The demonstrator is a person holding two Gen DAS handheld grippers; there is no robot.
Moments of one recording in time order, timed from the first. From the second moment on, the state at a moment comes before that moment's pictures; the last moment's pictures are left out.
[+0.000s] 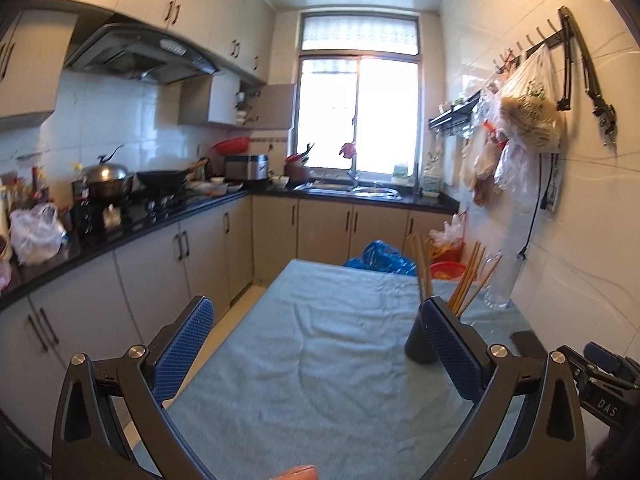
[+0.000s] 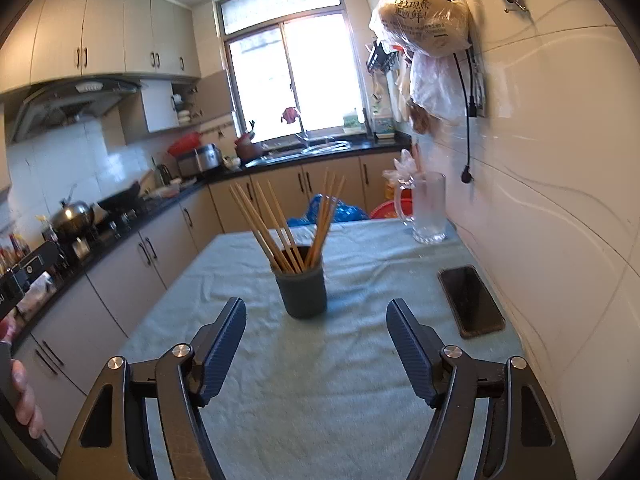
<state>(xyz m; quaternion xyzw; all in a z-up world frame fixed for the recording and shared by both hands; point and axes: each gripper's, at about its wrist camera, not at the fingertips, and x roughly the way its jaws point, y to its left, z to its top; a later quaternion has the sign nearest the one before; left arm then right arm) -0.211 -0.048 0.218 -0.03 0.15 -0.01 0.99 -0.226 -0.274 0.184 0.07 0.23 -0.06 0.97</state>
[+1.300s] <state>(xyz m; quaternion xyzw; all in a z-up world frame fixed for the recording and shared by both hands) -0.141 -0.095 0.110 0.02 0.34 -0.04 0.94 -0.174 -0.283 0.113 0.08 0.32 -0.09 0.94</state>
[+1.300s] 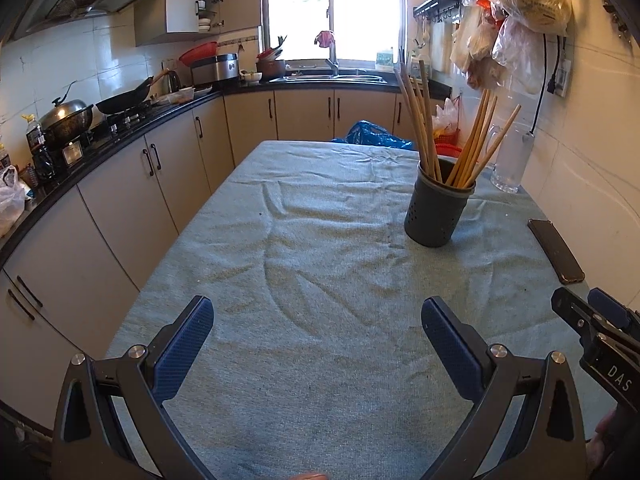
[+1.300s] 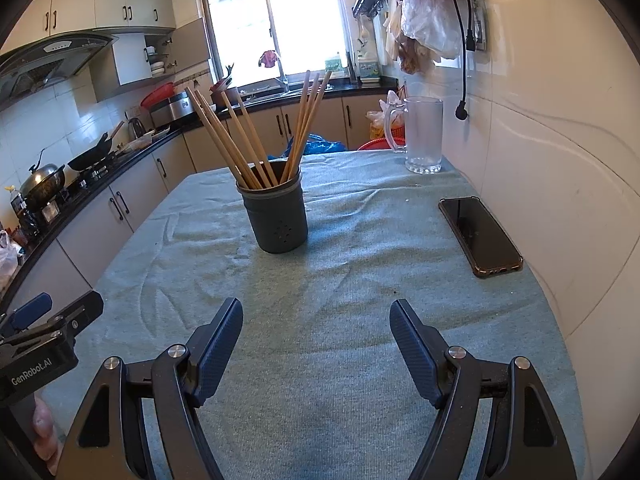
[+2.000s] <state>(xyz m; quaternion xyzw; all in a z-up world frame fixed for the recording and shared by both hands) -0.150 -0.099 0.113 0.03 0.33 -0.05 0.94 -0.184 -0.281 0.120 0.08 0.29 -0.09 0.95</state>
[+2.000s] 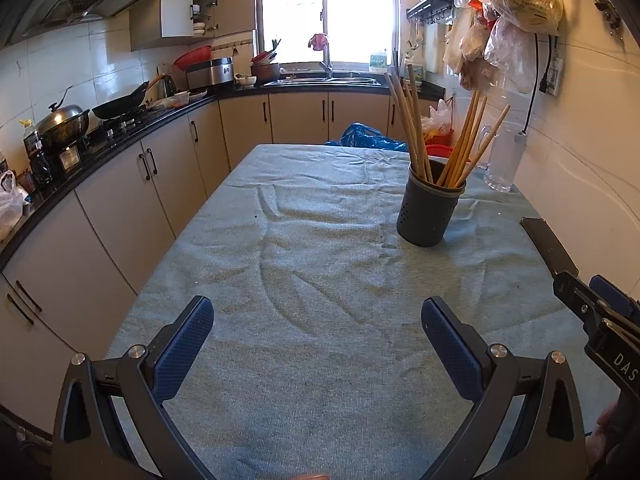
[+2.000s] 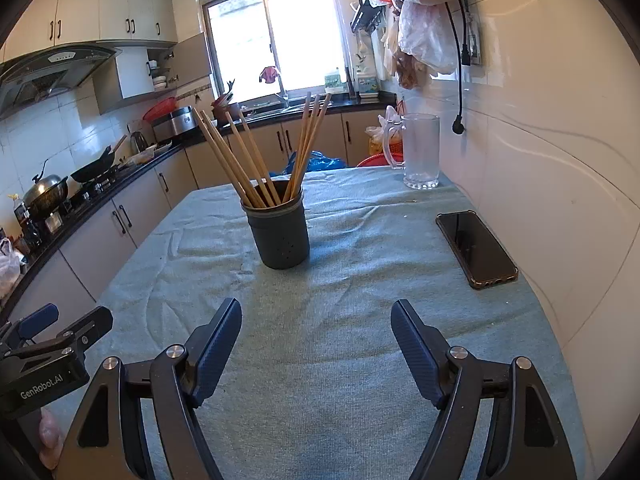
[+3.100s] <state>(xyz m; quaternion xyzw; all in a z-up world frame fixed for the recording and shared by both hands) -0.158 -0.102 0.111 0.03 0.34 -0.06 0.94 -0.194 -0.281 0.126 0.08 0.28 -0.09 0.95</state>
